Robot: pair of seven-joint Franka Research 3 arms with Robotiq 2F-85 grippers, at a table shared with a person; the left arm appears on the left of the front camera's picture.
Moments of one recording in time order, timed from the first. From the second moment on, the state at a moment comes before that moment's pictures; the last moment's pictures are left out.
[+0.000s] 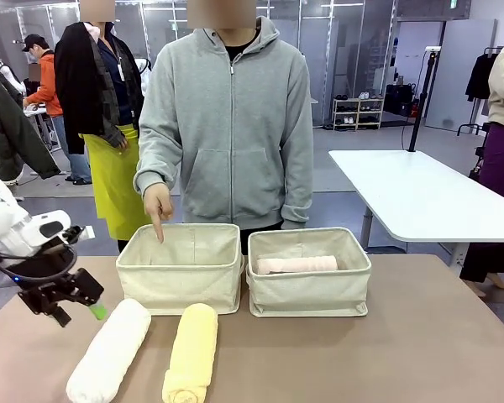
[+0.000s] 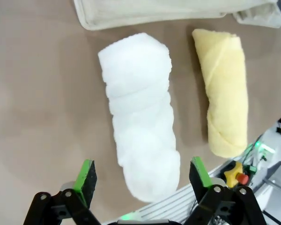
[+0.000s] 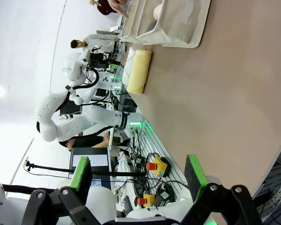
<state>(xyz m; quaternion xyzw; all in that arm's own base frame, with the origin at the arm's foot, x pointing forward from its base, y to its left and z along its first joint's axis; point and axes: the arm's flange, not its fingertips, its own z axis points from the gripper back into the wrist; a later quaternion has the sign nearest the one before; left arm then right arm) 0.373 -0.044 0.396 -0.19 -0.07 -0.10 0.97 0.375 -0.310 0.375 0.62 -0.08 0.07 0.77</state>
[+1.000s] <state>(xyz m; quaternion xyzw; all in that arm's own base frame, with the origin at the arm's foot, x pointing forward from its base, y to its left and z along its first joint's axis) 0.385 -0.090 0.325 -0.15 -0.05 -0.08 0.98 0.375 -0.310 0.375 0.62 -0.08 0.07 0.77</state>
